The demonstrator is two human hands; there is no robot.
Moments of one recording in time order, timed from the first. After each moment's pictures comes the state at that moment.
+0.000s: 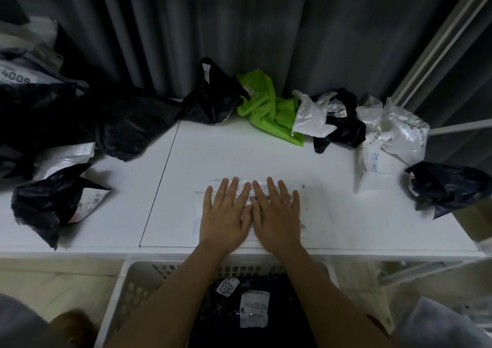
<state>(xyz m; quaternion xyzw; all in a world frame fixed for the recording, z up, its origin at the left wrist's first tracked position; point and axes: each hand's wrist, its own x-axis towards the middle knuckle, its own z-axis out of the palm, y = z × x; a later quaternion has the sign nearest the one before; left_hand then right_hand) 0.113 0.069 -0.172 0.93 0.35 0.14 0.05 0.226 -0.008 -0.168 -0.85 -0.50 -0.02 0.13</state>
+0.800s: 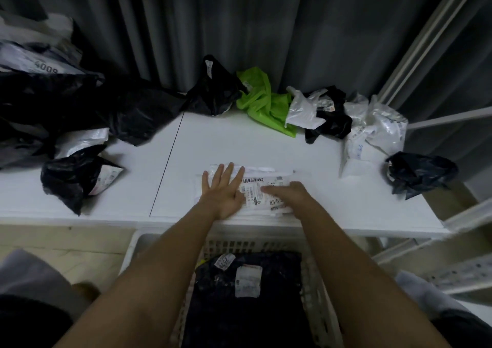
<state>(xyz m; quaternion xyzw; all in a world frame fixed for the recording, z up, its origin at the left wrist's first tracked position) 0.103 0.071 -0.134 0.92 0.34 -0.05 0.17 0.256 -0.031 -0.102 -0.80 -0.14 0.43 0.40</state>
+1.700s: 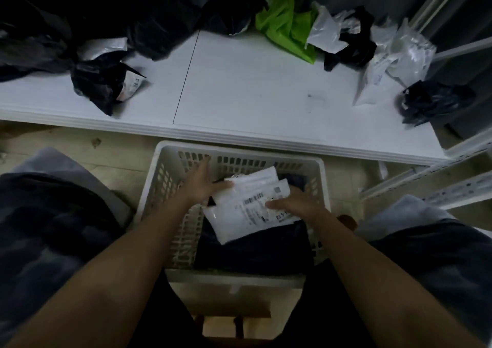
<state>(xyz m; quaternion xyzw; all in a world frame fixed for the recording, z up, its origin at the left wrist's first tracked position) -0.041 -0.025 -0.201 0.72 0.48 0.02 0.50 0.163 -0.186 -0.181 -0.73 -0.27 0.56 0.29</state>
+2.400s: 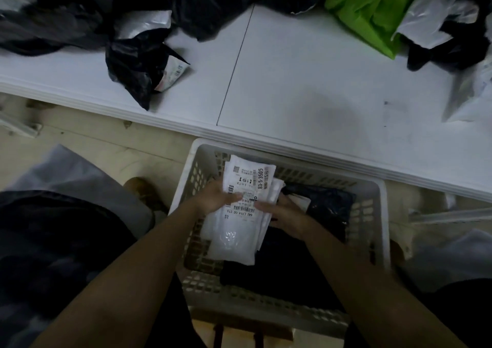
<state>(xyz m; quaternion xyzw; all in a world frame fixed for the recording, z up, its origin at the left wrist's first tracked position) -0.086 0.024 -0.251 0.60 0.43 0.00 0.68 0.096 -0.089 -0.259 -0.61 -0.16 0.68 0.37</state>
